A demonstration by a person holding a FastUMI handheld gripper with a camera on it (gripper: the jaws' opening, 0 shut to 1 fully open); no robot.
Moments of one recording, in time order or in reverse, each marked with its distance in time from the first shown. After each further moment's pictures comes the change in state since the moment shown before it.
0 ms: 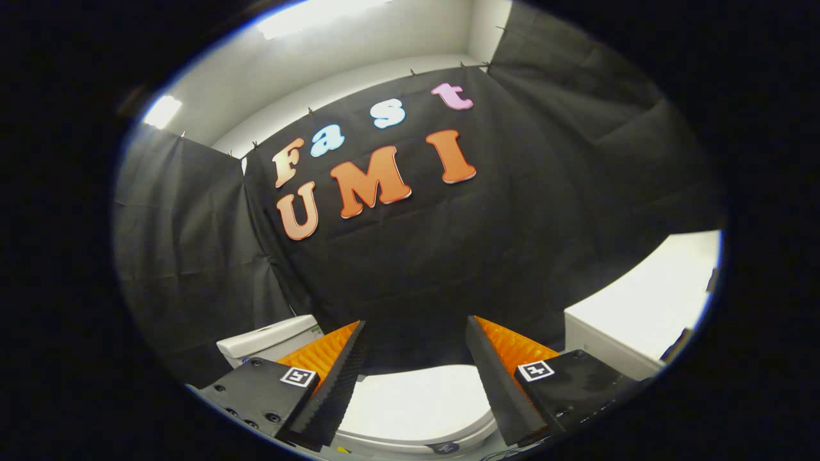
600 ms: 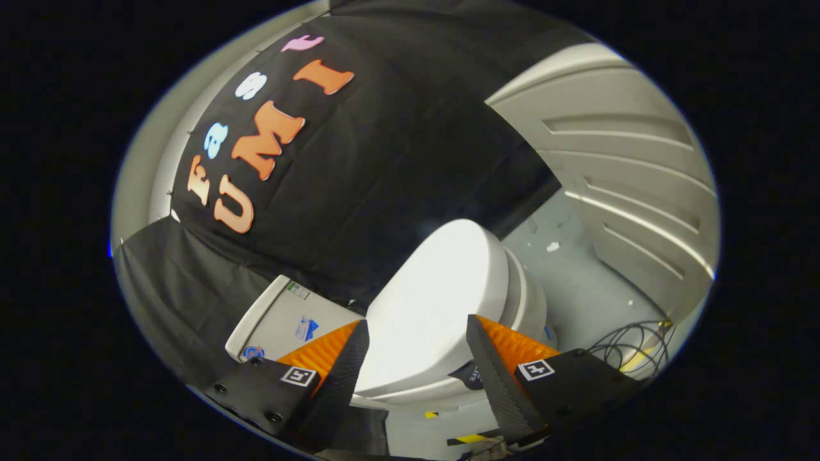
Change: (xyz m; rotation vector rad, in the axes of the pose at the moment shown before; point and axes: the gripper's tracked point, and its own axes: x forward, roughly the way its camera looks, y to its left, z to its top) arm 0.000 -0.066 -0.238 0.602 0.383 -0.092
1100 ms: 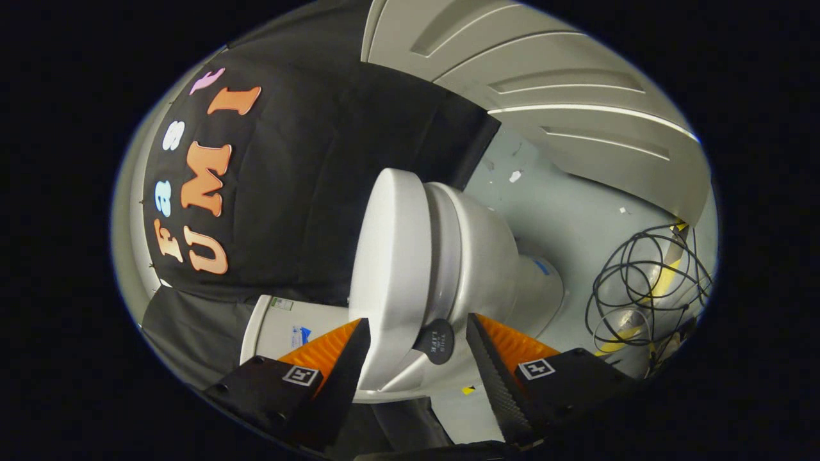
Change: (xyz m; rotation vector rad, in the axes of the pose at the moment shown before) arm 0.017 -0.068 -0.056 0.304 0.110 -0.078
